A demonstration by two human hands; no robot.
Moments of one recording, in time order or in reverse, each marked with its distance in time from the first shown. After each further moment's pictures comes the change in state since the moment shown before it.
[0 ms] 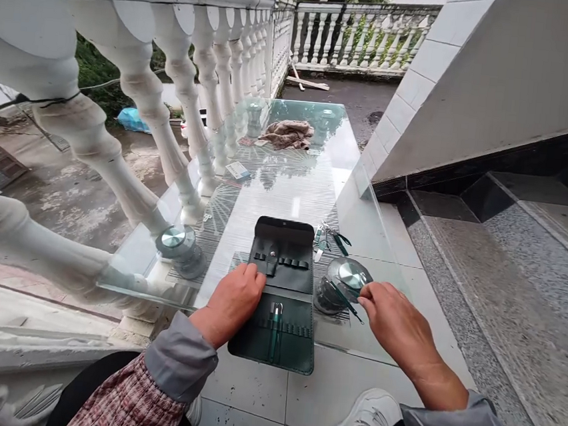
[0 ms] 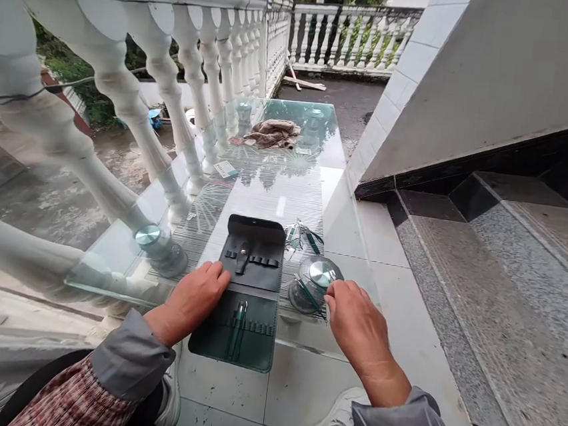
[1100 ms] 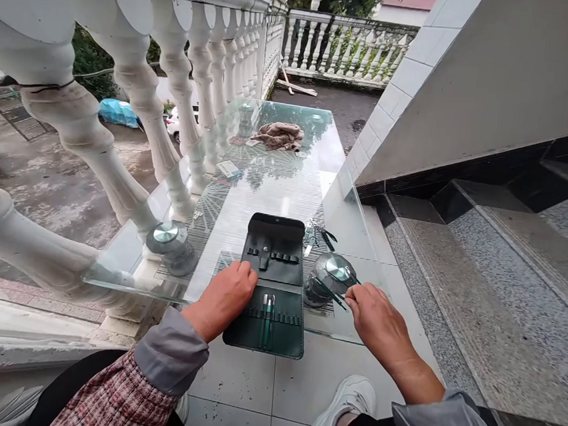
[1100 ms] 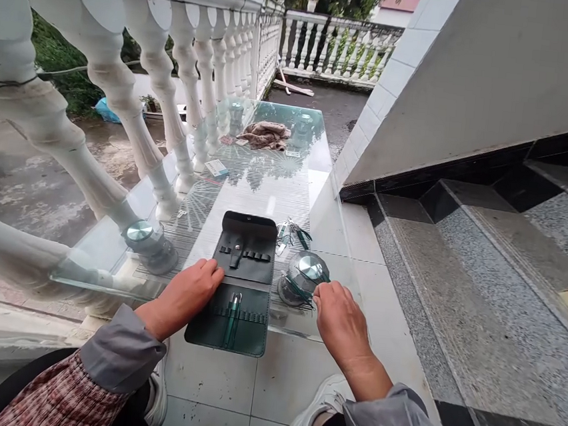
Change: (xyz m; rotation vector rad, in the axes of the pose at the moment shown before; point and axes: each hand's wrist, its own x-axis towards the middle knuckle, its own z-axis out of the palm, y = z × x) left_hand -0.009 -0.003 0.003 -0.055 -0.002 0.028; right_hand -0.019 -0.002 0.004 -0.065 0.060 -0.073
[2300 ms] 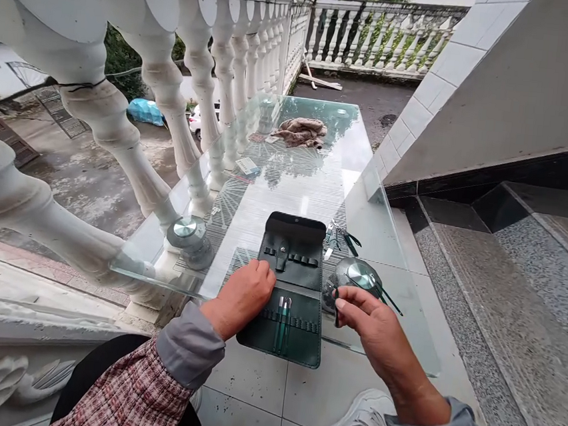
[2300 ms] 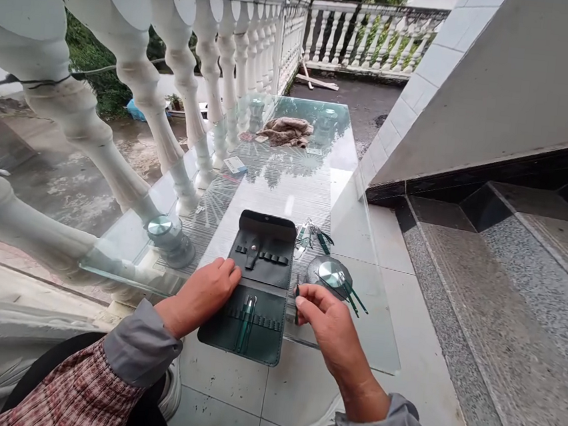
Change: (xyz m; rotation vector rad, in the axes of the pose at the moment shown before) left_hand 0.002 0.004 0.004 0.038 0.023 0.014; right_hand 0.002 -0.056 -0.015 1.371 -0.210 0.249
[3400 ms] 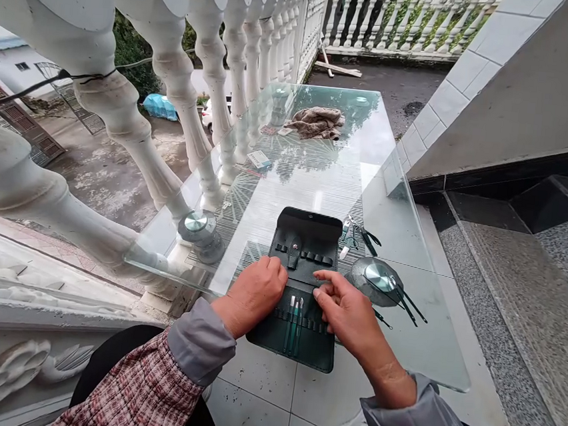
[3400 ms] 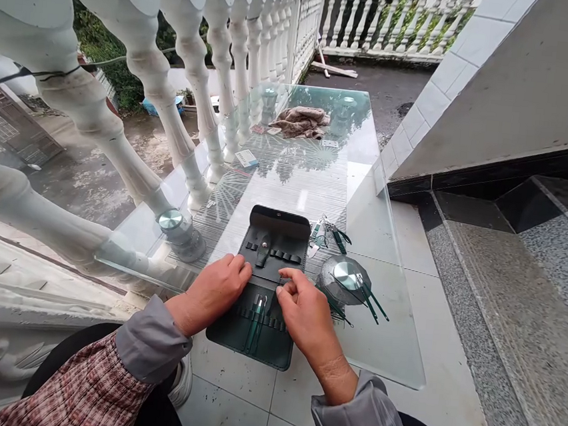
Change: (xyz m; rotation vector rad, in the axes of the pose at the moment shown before) left_hand 0.003 0.003 0.003 -0.005 0.006 -0.017; right_hand 0.019 0.003 0.042 -0.444 -0.070 -0.106
